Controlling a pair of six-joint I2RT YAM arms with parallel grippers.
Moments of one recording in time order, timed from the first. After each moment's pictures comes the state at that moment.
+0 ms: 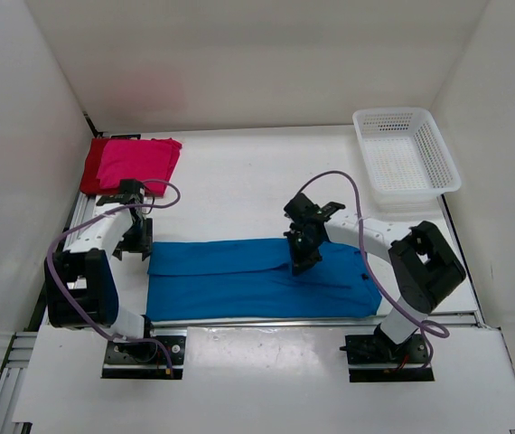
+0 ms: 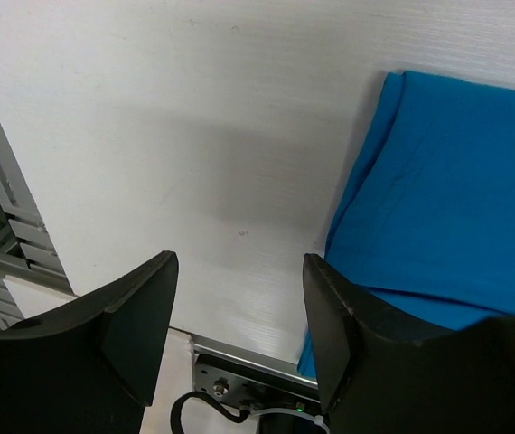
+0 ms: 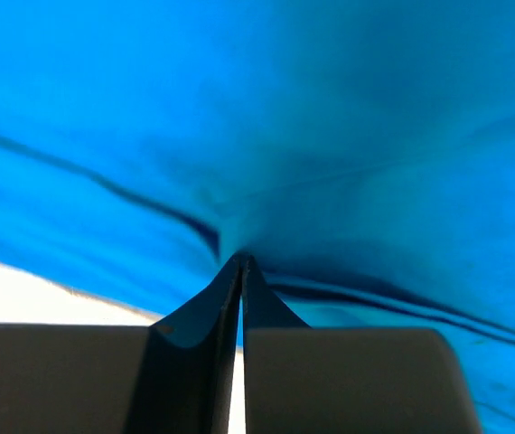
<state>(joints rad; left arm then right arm) 0.05 1.47 0.96 -0.87 -0.29 0.00 0.70 1.66 1.03 -0.71 -0.19 0.48</state>
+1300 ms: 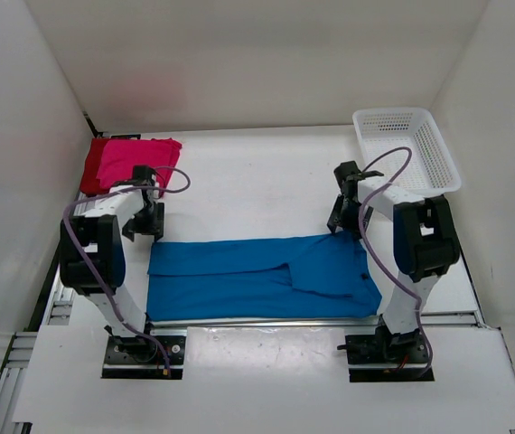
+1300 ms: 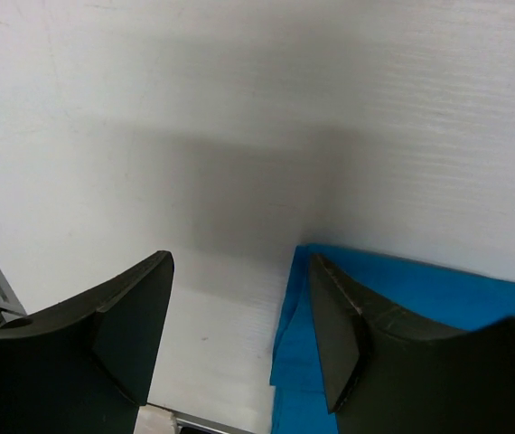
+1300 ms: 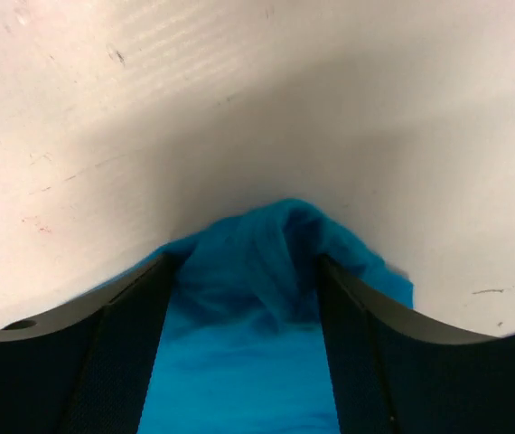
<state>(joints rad) 0.00 1.72 1.12 -0.73 -0.26 0.00 0.27 1.85 1.22 -0.80 0.15 0.63</state>
